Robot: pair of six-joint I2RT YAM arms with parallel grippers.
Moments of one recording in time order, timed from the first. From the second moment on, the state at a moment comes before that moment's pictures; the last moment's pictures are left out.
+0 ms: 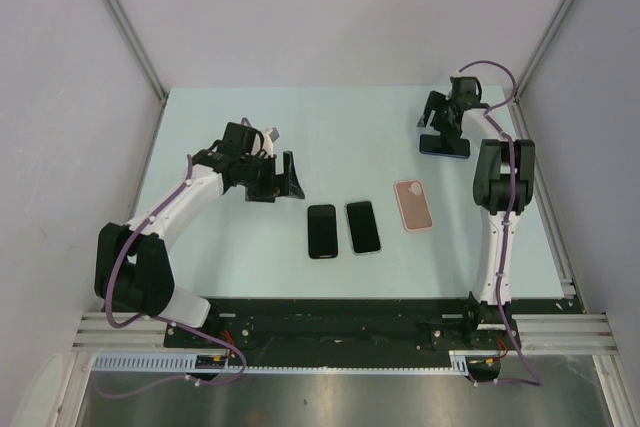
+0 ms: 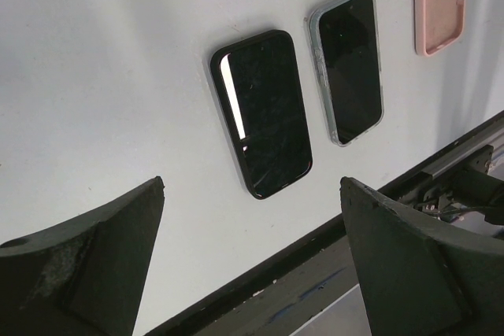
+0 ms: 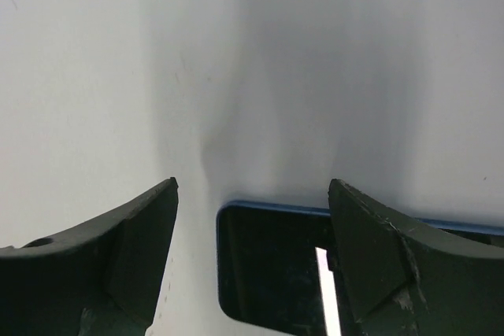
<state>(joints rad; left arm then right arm) -0.32 1.46 1.11 -0.64 0.41 -0.36 -0.01 2.37 1.91 -0.33 -0.14 0.34</state>
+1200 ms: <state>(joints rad) -0.32 1.46 1.10 -0.63 0.43 -0.36 0.06 2.19 1.68 -0.55 -0.35 0.17</state>
